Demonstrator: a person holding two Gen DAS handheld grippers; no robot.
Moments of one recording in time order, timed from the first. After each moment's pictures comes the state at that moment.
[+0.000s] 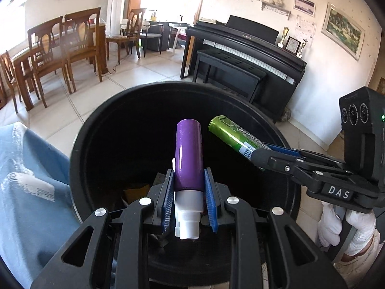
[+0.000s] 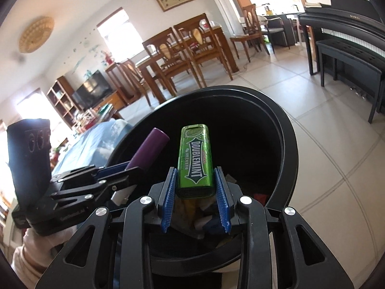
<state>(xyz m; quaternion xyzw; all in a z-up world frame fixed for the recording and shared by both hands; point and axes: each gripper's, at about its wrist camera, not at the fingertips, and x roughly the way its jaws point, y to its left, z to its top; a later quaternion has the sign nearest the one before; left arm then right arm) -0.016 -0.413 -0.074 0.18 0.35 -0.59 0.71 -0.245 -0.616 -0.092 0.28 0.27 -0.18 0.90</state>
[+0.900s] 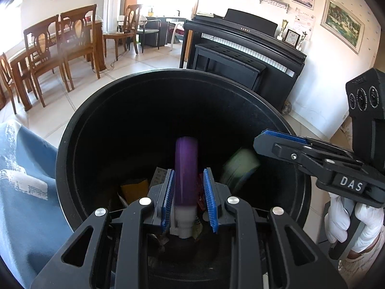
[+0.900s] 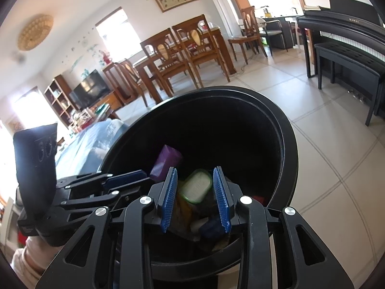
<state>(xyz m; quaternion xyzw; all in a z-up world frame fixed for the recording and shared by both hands) -0.025 -0.421 -0.084 0.20 0.35 -0.59 0.70 -0.221 -0.613 -0.082 0.27 0.27 -0.19 0.90</state>
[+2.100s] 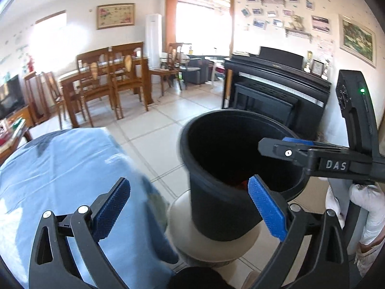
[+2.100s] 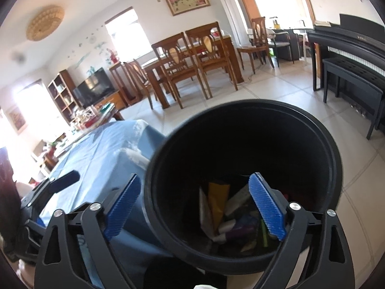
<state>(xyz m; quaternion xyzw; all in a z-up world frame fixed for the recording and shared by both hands) -0.010 -0.284 -0.031 0.15 0.25 -0.50 0.82 -0.155 -0.524 -0.056 0.23 0.26 -0.19 0.92</state>
